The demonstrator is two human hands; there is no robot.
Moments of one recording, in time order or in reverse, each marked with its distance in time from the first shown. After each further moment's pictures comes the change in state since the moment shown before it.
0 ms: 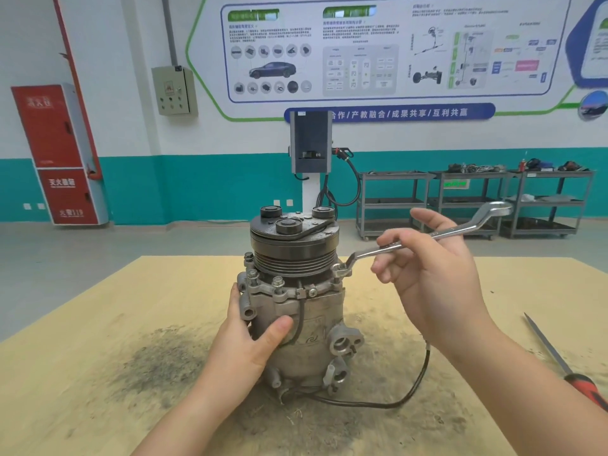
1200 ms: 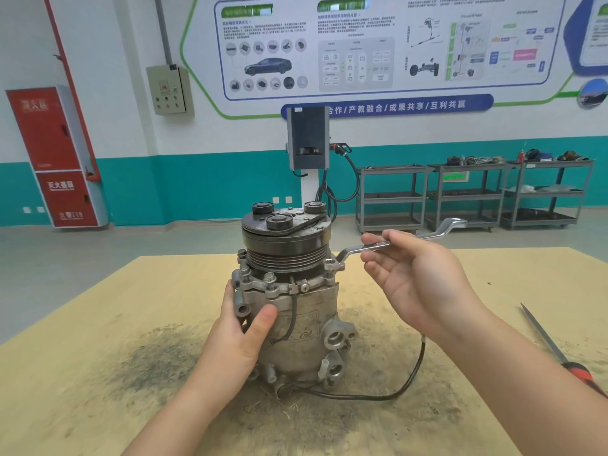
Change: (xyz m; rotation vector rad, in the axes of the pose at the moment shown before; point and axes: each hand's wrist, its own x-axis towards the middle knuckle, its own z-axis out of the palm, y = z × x) left_hand -0.003 0.007 -0.001 -0.038 -0.004 -0.039; right_hand 0.009 0.007 -0.008 0.175 0.105 0.325
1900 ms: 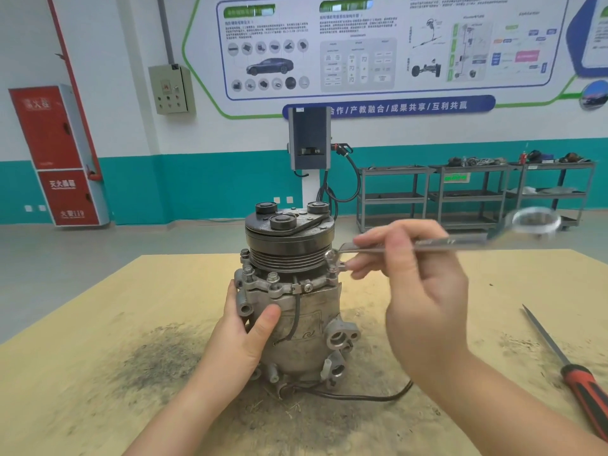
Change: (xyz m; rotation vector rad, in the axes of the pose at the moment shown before) left_hand 0.004 -0.009 -0.002 -0.010 -0.009 0.021; right_hand -0.030 0.025 0.010 -0.573 -0.218 -0.890
